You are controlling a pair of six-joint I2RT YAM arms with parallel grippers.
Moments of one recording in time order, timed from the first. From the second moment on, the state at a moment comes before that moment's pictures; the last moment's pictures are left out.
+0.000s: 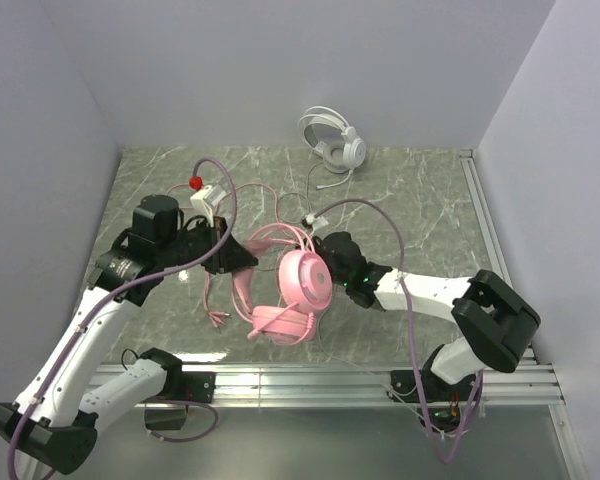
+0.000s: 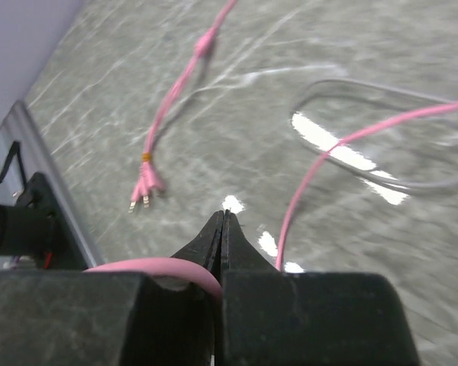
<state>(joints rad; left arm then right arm) -0.37 0.90 1.07 -0.65 0.72 -0.48 0.87 1.50 0.71 0.42 -0.16 0.50</state>
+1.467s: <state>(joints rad) -1.08 1.42 1.29 -0.74 -1.10 -0.17 0.65 1.13 0.86 -0.20 0.06 0.36</state>
